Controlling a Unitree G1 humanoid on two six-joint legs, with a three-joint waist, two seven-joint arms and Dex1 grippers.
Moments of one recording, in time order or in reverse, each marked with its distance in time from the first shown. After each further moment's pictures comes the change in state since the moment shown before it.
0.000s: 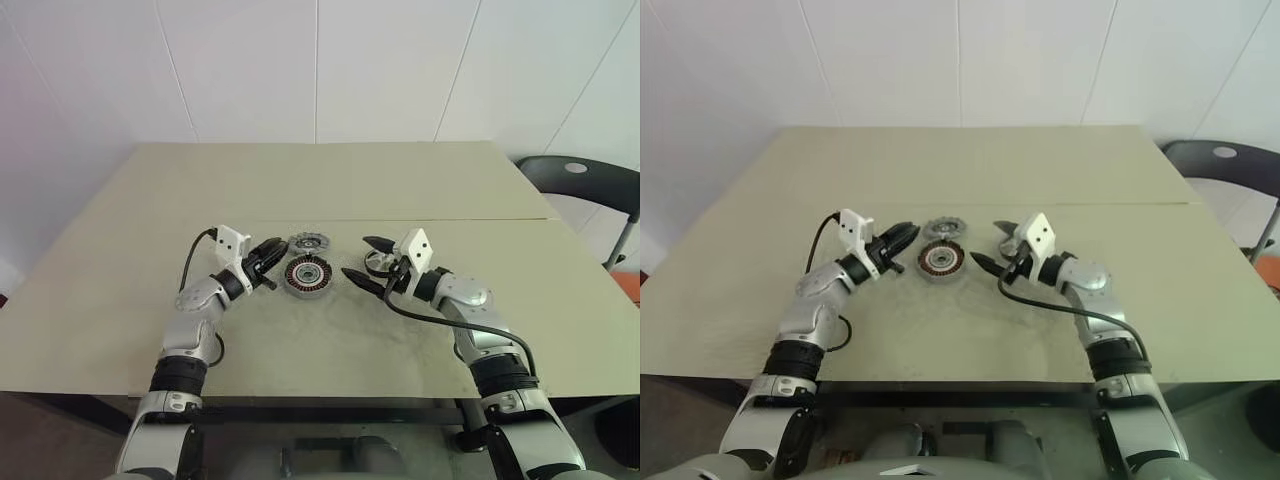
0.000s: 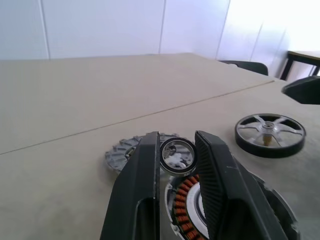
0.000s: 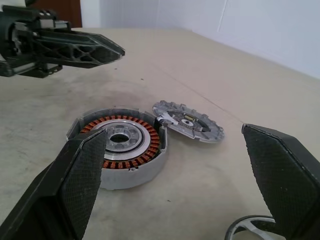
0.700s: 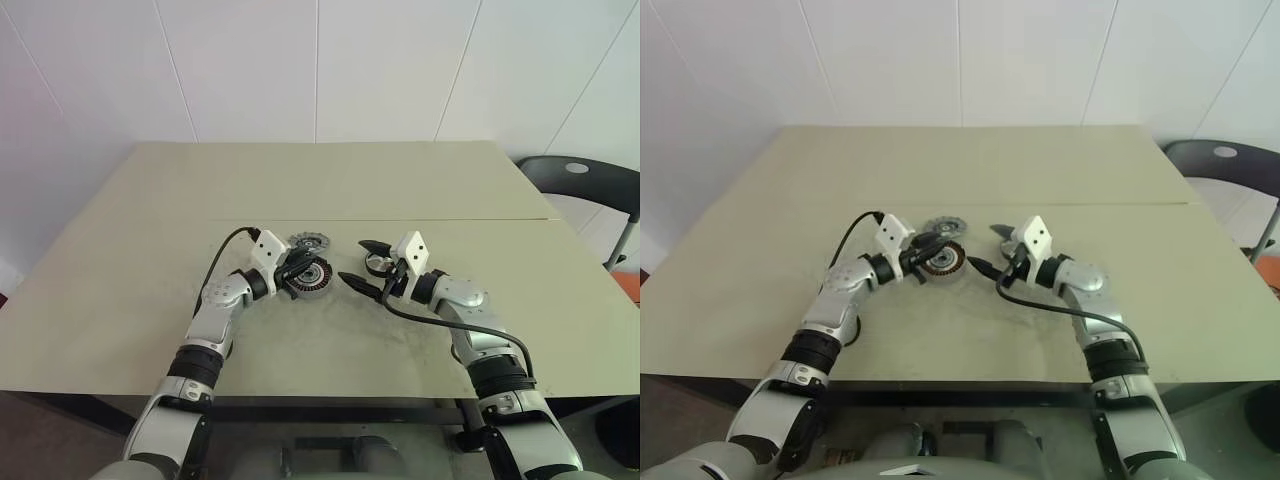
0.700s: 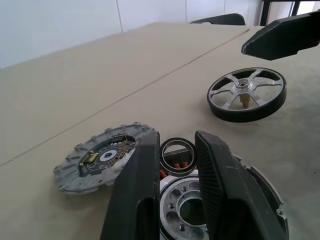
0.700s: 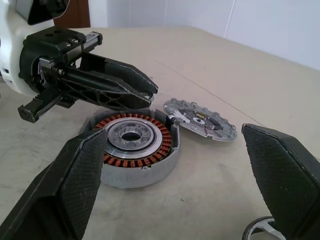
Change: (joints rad) left arm -0.080 -0.028 -0.150 0.134 0.170 -0.130 0.037; right arm 0.005 0.010 0.003 -0.010 0.003 0.018 0.025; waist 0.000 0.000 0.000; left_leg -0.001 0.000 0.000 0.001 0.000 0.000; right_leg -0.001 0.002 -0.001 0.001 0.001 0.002
